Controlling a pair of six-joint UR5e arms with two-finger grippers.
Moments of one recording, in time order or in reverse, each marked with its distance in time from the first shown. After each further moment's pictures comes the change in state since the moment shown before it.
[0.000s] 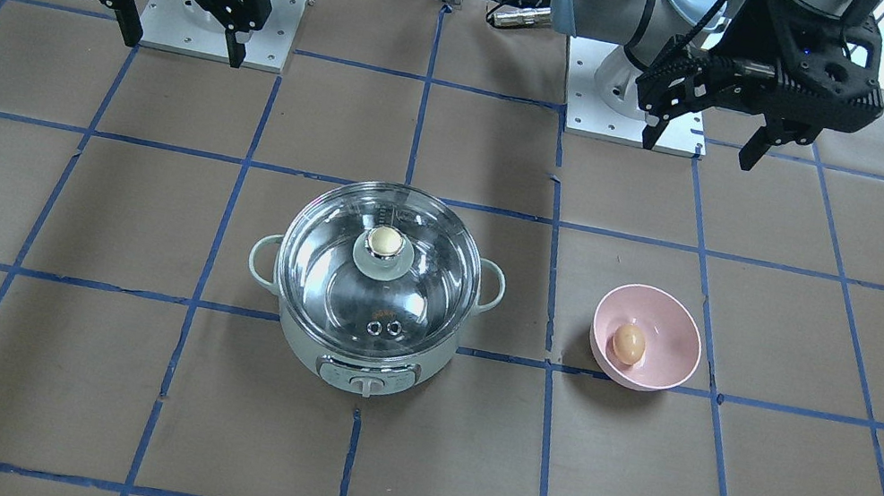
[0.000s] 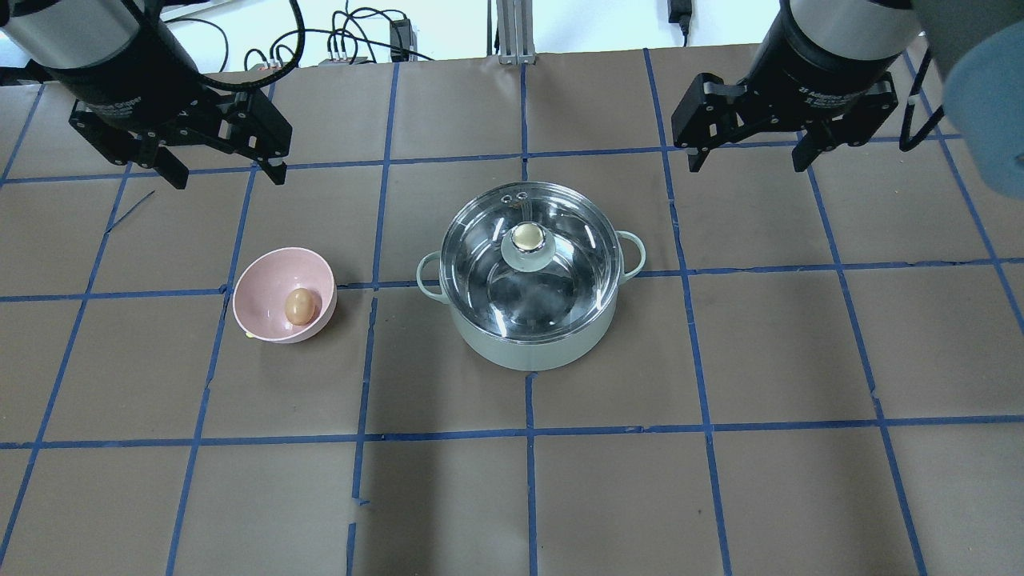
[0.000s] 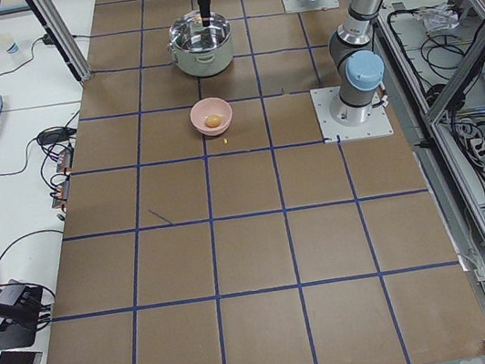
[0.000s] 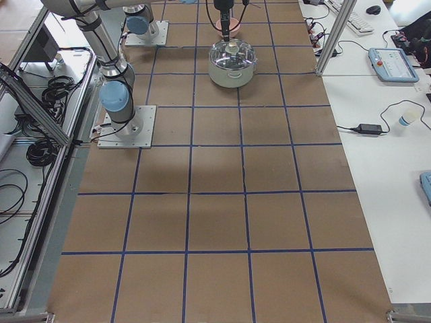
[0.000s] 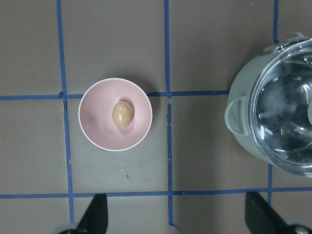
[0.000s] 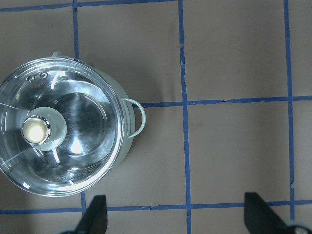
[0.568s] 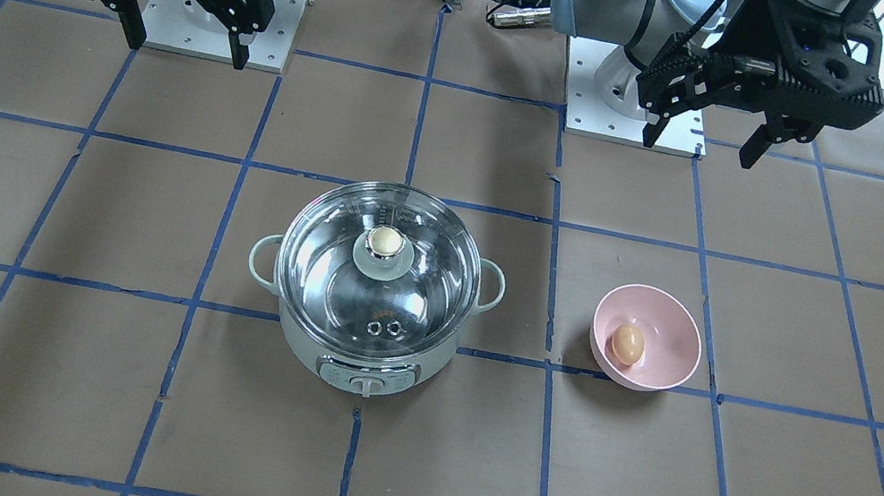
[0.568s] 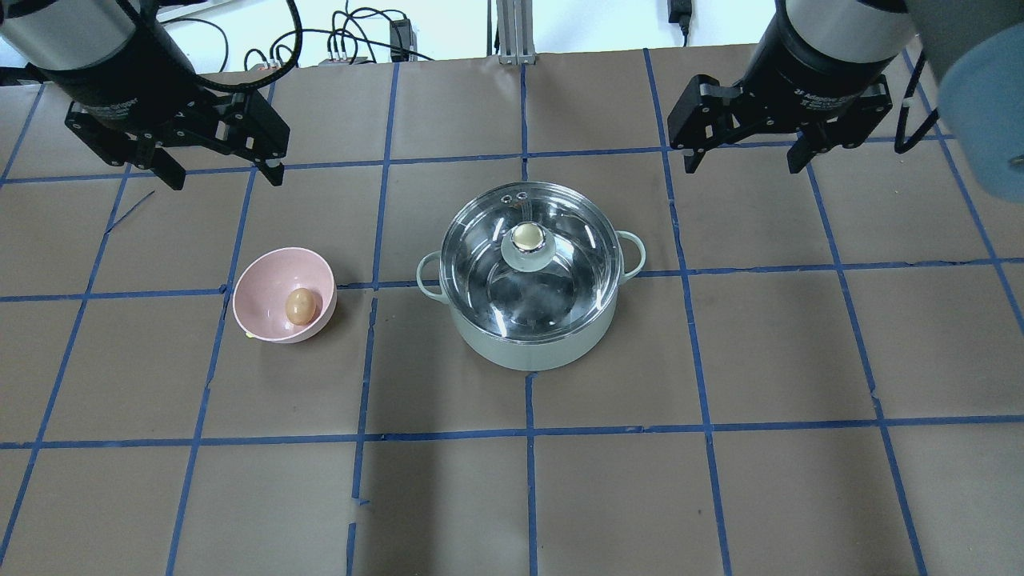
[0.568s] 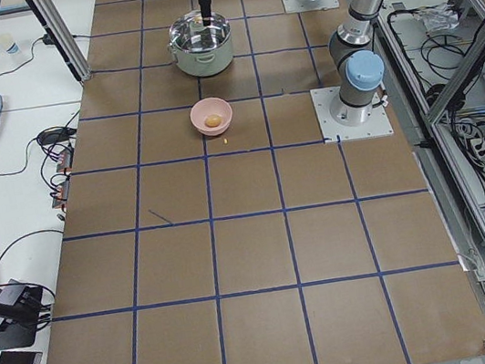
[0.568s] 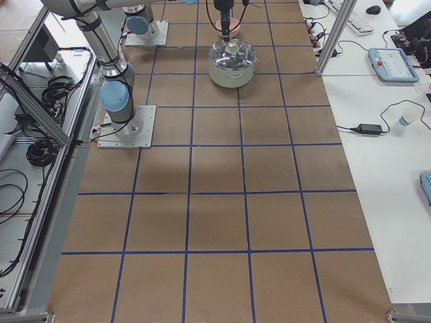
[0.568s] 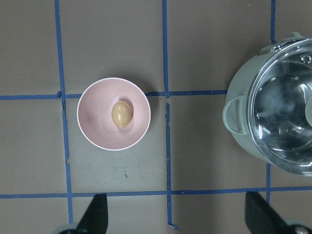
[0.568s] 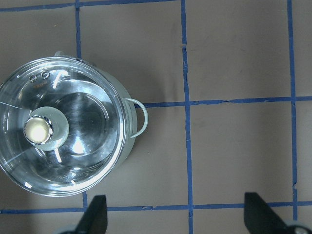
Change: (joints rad) left arm 0.002 0.006 -0.002 -0.002 0.007 0.001; right arm 0.002 0.001 0.005 -0.006 0.005 0.000
